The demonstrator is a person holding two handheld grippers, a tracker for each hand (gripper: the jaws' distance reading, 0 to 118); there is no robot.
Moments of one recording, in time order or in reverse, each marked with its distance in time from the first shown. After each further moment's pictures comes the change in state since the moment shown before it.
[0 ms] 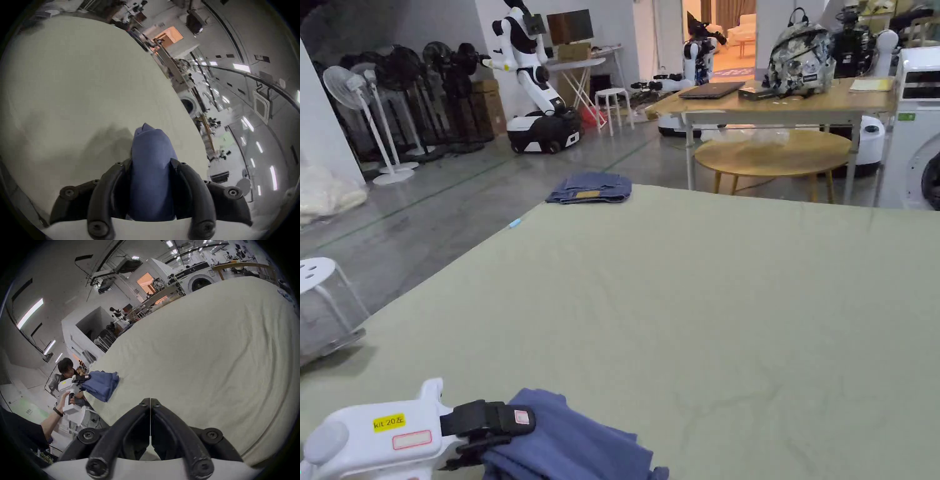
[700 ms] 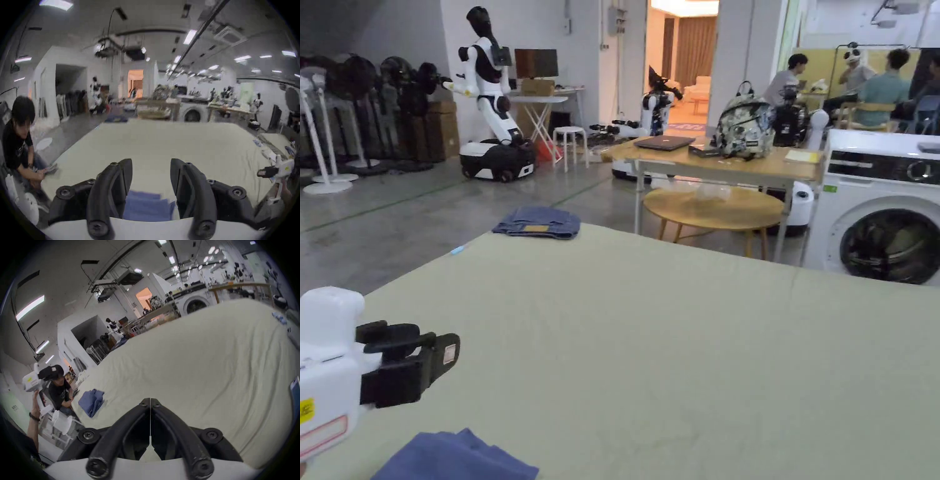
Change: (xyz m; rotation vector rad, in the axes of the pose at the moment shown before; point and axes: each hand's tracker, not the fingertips) left arm 0.206 -0.065 0.071 0.457 0.229 -0.907; right arm -0.009 0.051 0.022 0.197 -0.120 0.100
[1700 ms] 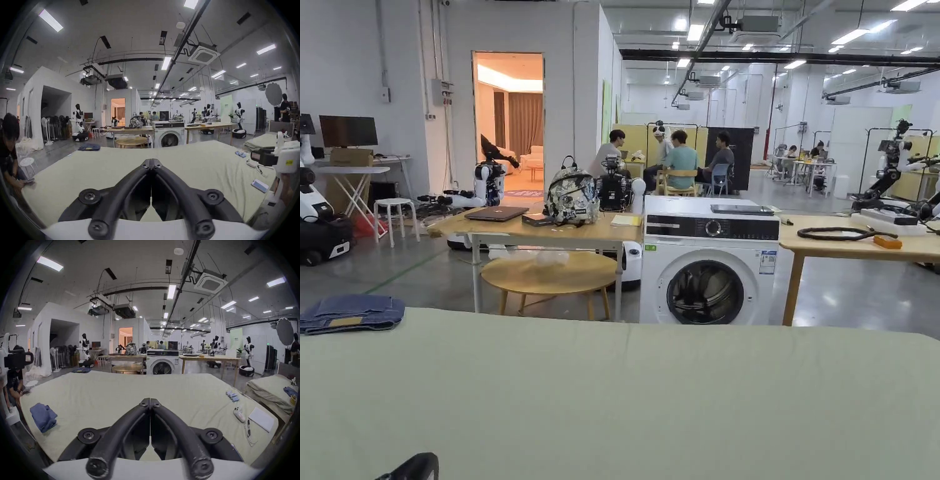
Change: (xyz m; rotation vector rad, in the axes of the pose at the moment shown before) left arm 0.180 -0.008 0.008 0.249 -0.132 -0.046; right arm -0.055 0.043 0.066 0.446 -0.427 0.369
